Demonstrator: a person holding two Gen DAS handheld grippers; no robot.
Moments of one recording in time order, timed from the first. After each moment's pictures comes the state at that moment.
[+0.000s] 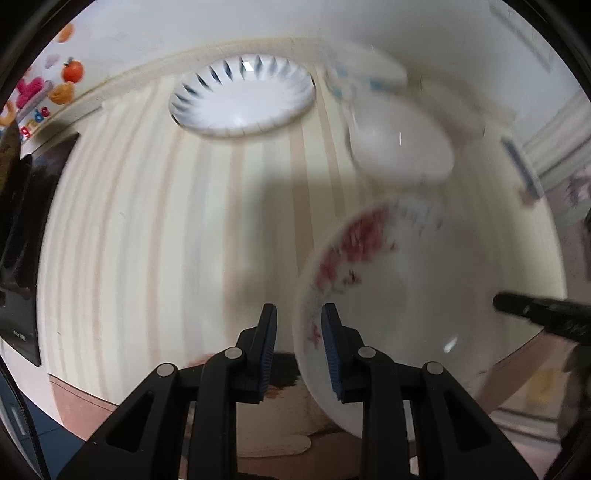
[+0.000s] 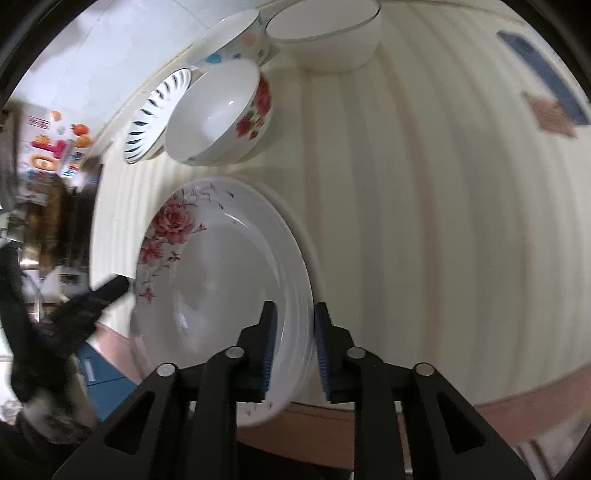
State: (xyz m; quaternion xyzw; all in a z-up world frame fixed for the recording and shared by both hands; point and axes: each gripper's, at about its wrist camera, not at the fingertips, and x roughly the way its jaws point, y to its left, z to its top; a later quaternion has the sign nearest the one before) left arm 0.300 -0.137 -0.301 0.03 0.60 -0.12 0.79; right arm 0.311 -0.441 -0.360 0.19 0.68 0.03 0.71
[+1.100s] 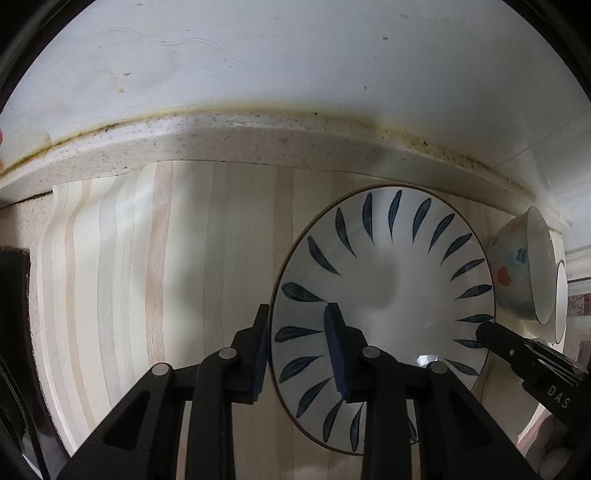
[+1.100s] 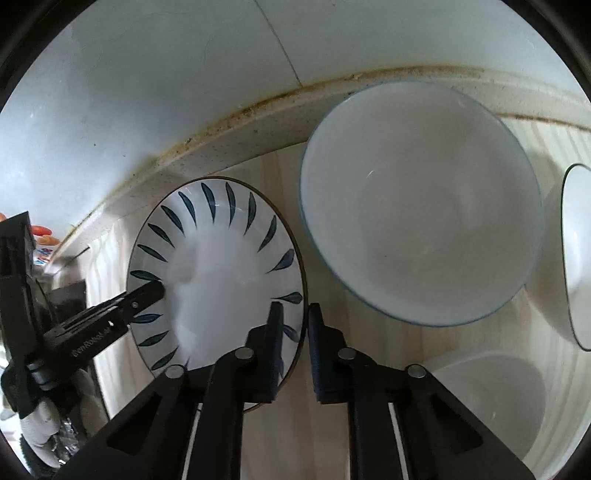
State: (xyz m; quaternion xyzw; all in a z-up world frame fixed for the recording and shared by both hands) left arm 0.587 -0.055 -0.380 -0.02 0.65 -0.12 0.75; right arm 0.583 -0.300 -0.421 0.20 0.65 -0.03 0.73
